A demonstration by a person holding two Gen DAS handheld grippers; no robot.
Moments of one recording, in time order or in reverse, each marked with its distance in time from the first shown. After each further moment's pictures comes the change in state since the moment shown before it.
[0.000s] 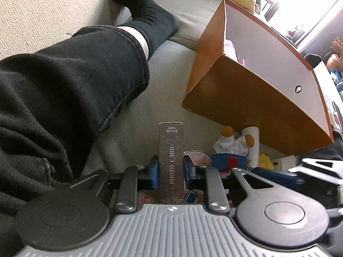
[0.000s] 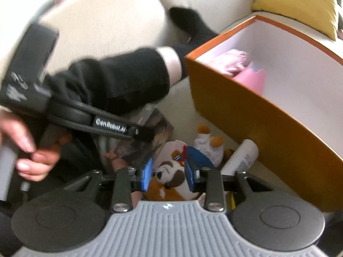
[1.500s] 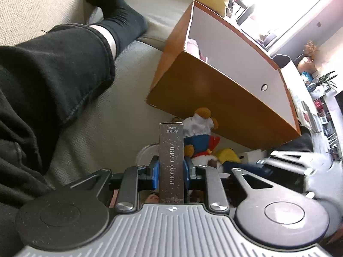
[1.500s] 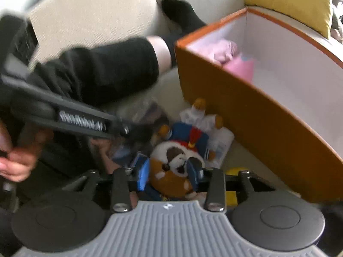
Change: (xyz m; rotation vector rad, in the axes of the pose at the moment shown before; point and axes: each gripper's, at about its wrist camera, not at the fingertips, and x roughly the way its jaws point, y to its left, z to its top) left arm 0.002 -0.004 -0.004 0.020 -0.018 -0.195; right arm -0.004 -0.005 -0.016 0.016 0.037 -0.085
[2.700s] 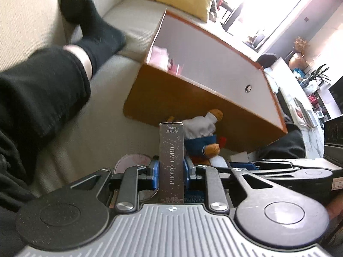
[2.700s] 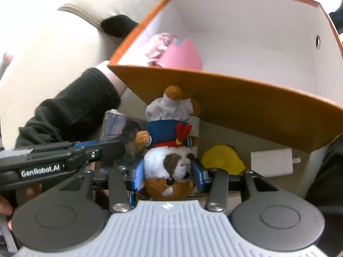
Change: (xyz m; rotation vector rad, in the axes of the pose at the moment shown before) left arm -0.006 -0.033 -0.002 0.084 -0.070 -0.011; right arm -0.008 -0.067 -0.004 0.424 -0.033 0.089
